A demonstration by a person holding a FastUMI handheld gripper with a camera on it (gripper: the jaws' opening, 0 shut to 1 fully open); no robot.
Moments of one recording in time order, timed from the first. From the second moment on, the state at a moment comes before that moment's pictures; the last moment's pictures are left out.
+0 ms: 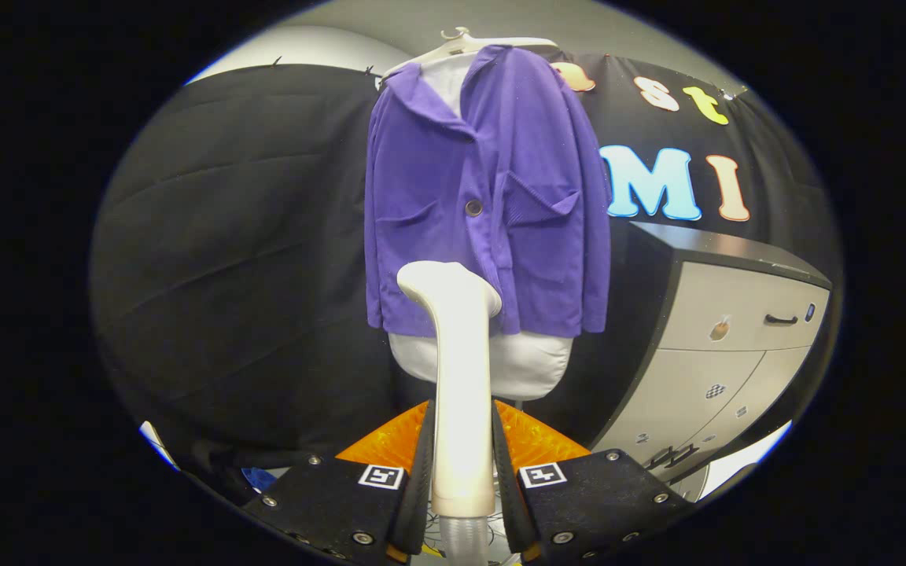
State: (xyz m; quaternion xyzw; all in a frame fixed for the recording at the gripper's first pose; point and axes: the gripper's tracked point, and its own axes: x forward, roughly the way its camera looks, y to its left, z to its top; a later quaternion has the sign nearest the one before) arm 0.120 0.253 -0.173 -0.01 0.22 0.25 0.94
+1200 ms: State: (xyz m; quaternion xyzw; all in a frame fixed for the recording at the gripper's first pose) arm 0.060 0.078 -0.042 0.07 0.10 0.17 0.98
